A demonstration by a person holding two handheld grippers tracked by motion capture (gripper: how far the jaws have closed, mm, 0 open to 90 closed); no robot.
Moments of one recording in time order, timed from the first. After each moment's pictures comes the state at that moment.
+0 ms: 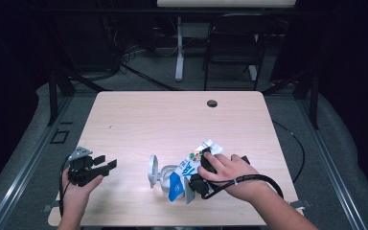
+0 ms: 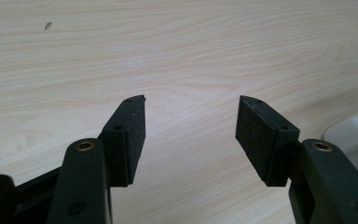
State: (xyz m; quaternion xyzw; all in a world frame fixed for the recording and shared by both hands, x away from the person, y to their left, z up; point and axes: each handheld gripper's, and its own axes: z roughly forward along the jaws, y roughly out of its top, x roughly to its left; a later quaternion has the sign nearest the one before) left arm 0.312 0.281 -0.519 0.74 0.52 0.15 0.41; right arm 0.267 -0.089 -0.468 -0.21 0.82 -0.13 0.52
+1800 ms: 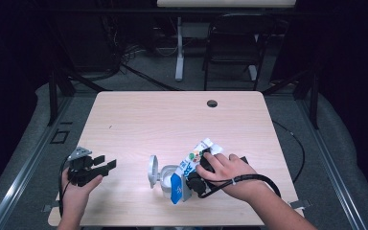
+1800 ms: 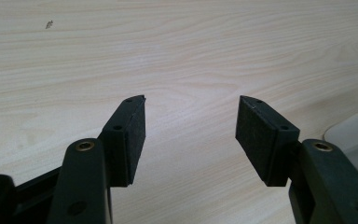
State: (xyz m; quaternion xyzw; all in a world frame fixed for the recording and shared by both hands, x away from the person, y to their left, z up) left arm 0.312 0.283 -0.519 0.74 0.52 0.15 0.41; right arm 0.266 -0.083 -0.463 -0.18 0.82 -0.13 0.52
